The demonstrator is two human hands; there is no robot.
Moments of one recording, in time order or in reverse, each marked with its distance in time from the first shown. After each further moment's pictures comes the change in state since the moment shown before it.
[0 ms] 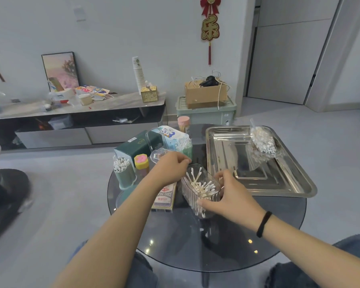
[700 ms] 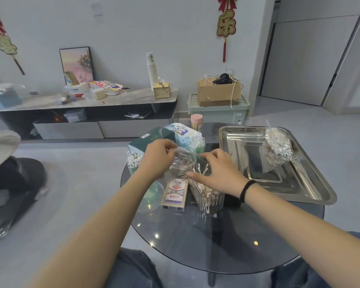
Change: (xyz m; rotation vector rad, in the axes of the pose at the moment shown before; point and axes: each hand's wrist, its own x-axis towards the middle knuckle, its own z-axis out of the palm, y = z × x) left_hand 0.007 -0.042 -0.032 0.053 0.328 -0.049; right_hand 0.062 -0.039 0.011 -0.252 -0.073 -0.165
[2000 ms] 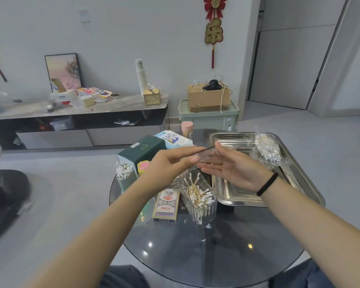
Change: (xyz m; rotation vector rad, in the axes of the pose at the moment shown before) left_hand -0.029 0.047 -0.016 -0.651 -0.334 0.256; right_hand 0.008 0.038 -0.047 1.359 -0.213 0.133
